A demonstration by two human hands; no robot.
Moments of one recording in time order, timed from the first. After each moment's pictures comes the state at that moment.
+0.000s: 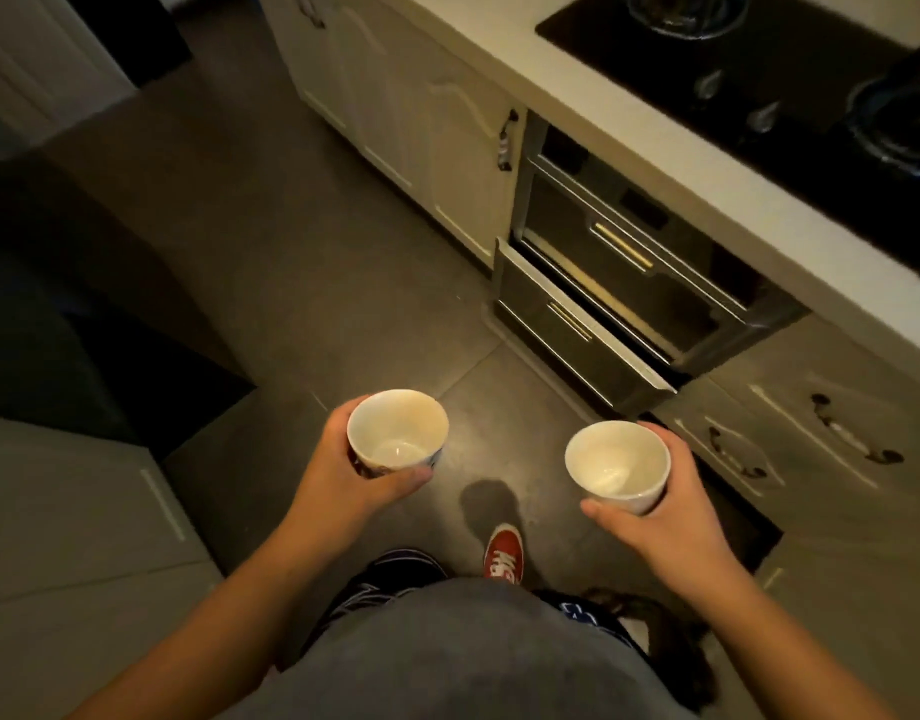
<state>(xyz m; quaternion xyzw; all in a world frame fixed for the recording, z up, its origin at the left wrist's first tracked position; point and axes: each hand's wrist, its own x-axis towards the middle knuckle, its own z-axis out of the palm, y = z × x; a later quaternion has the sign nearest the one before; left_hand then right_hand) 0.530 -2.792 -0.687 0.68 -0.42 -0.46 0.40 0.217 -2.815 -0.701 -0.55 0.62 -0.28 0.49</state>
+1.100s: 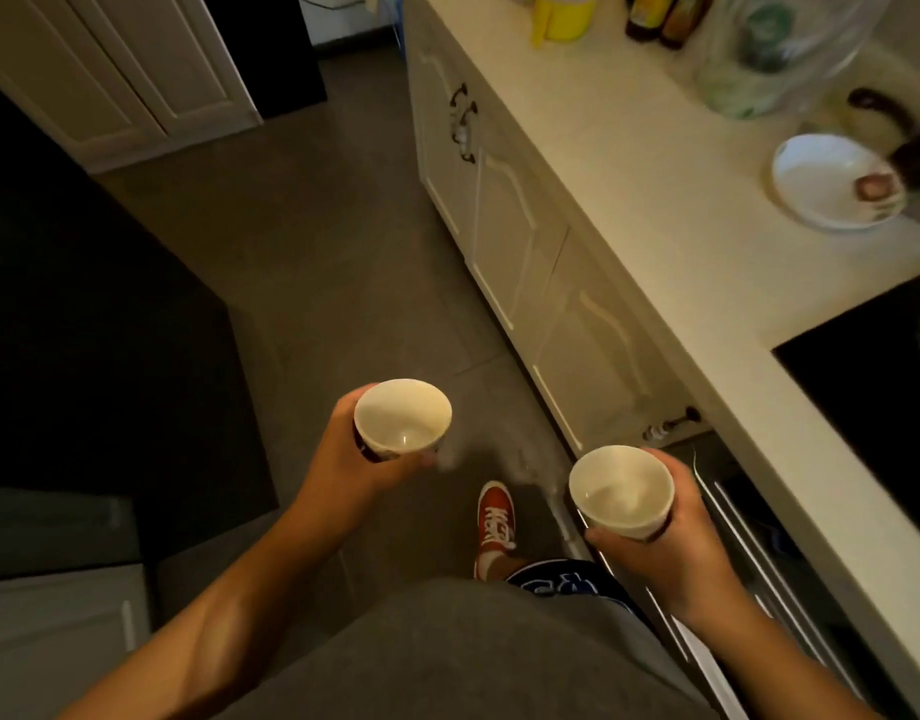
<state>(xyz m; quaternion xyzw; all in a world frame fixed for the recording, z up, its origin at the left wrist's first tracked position) 0.782 -3.245 -0.701 0.71 -0.32 -0.40 0.48 0.473 -3.338 -0.724 -0.64 0.54 -0.21 0.51</state>
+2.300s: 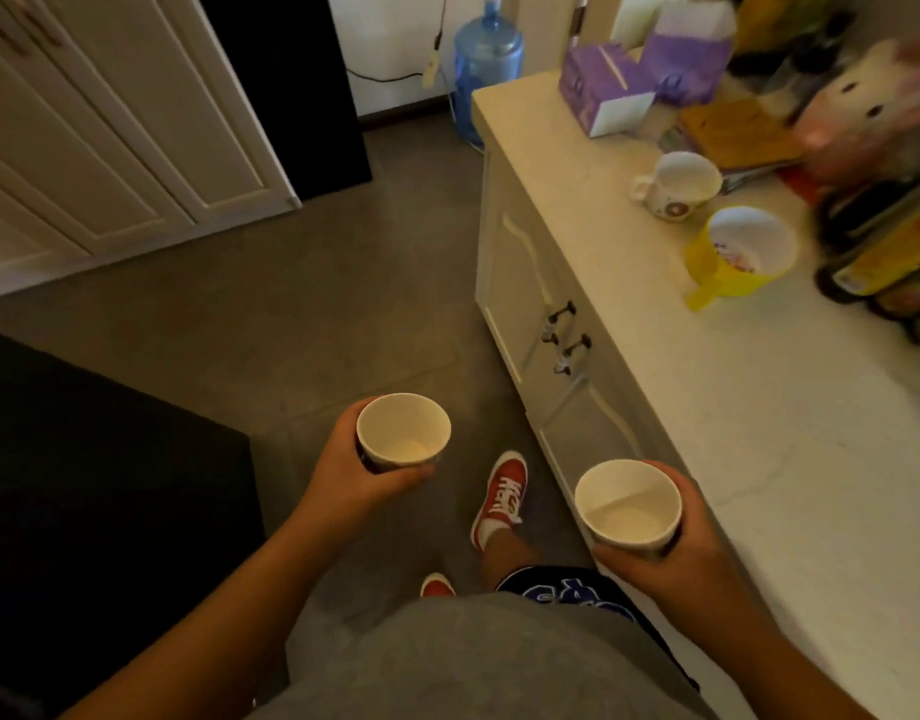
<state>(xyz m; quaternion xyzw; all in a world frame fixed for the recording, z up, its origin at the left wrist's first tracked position) 1.153 -3.634 -0.699 0.73 -0.28 -0.40 0.47 0.850 -3.739 -0.697 -0.66 0.51 -0.20 0.52</state>
